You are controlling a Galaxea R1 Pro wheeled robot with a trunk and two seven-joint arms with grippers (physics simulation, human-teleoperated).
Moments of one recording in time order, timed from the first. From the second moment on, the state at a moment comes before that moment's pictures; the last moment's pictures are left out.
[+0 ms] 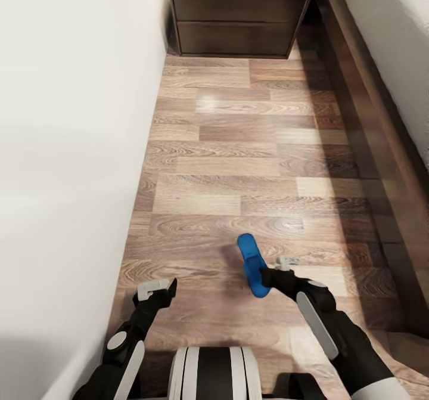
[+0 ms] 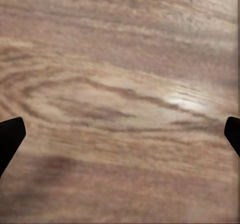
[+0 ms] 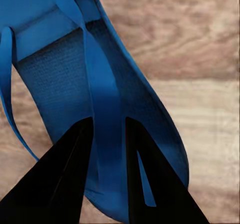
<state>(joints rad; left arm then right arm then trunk) -0.23 -0.09 -0.05 -1.24 0.18 0.08 0.01 -0.46 -0.12 0.23 -1.29 -0.45 0.61 -0.04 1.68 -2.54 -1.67</state>
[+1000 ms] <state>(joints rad) -0.23 -0.09 -0.11 -1.24 0.18 0.09 0.01 -0.46 -0.69 0.23 -1.08 -1.04 0.61 0.37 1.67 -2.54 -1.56</state>
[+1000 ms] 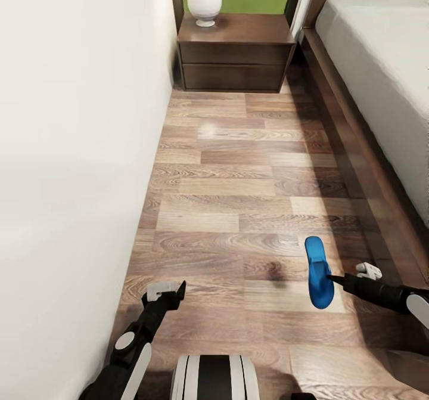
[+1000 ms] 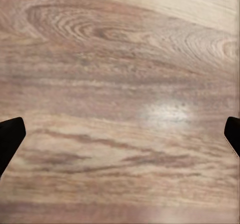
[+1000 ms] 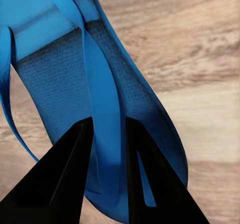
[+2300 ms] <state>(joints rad) -0.23 -0.10 -0.13 -1.22 0.19 0.09 0.01 -0.46 -0.51 0.24 -0.52 -0.78 0.22 0.37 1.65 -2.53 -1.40</state>
